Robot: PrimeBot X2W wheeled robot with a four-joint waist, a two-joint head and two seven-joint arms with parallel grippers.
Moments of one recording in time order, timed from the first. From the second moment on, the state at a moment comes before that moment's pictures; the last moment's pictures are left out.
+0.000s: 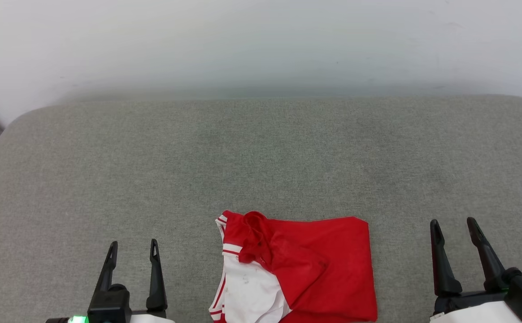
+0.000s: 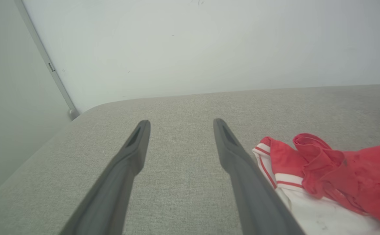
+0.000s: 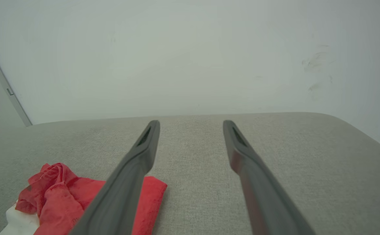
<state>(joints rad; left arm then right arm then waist) 0.13 0.07 -0.06 -0.01 -0.01 0.14 -0.26 0.10 -0.06 -0.02 -0.01 0.15 0.13 -0.26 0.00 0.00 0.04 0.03</state>
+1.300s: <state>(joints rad) 0.06 0.06 -0.09 0.00 -0.02 0.12 -0.26 -0.30 -0.49 0.28 0.21 1.06 0.13 0.84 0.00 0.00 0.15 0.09</state>
